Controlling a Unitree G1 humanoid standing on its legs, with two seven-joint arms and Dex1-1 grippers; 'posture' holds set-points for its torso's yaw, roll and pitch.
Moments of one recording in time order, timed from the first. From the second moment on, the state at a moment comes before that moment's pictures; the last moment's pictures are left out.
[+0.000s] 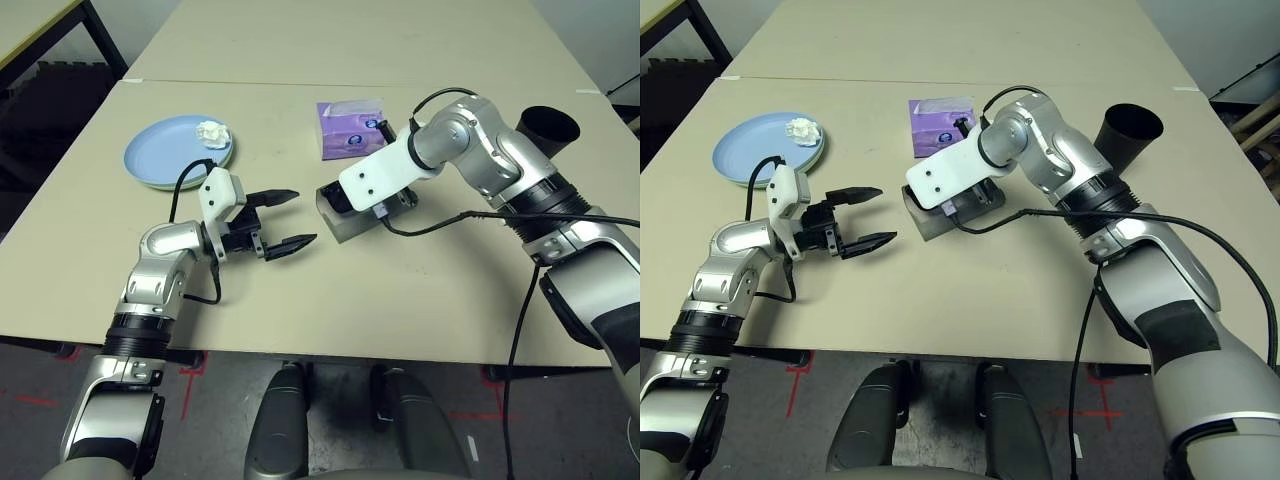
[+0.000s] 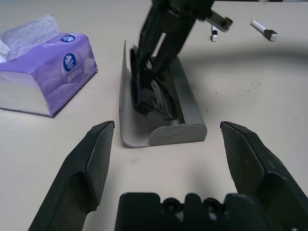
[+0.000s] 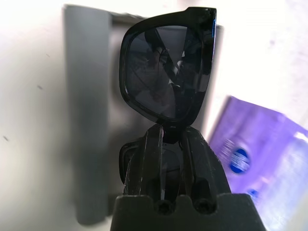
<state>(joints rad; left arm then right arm) -0.50 0.52 0.00 0.25 -0.33 0.00 -1.14 -1.14 -0.45 0.54 0.48 -0.56 -0.19 1.17</state>
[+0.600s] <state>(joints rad) -0.50 0.52 0.00 0.25 -0.35 -0.02 -1.14 -1.10 -0.47 0.54 0.46 -0.57 -0.21 1.18</state>
